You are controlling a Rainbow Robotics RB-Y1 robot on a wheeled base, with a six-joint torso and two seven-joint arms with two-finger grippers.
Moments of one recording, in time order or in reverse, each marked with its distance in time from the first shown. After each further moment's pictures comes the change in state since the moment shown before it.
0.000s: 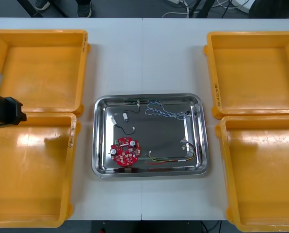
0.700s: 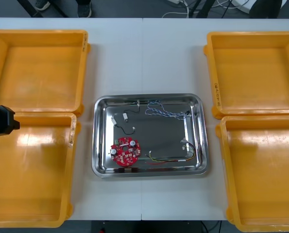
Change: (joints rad) right arm 0.000 0.000 0.000 0.000 0.000 0.000 0.000; left arm 0.078 0.015 0.044 -0.056 0.045 0.000 0.000
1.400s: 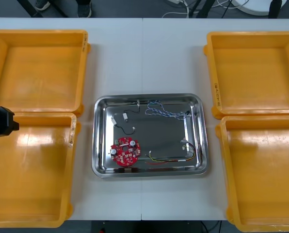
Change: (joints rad) right arm 0.000 0.000 0.000 0.000 0.000 0.000 0.000; left arm 0.007 0.003 0.000 0.000 0.000 0.000 0.000
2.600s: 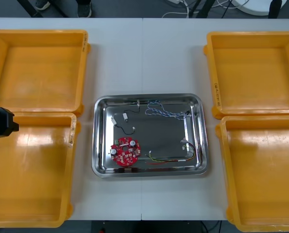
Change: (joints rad) right arm 0.000 0.000 0.000 0.000 0.000 0.000 0.000; left arm 0.005 0.001 0.000 0.000 0.000 0.000 0.000
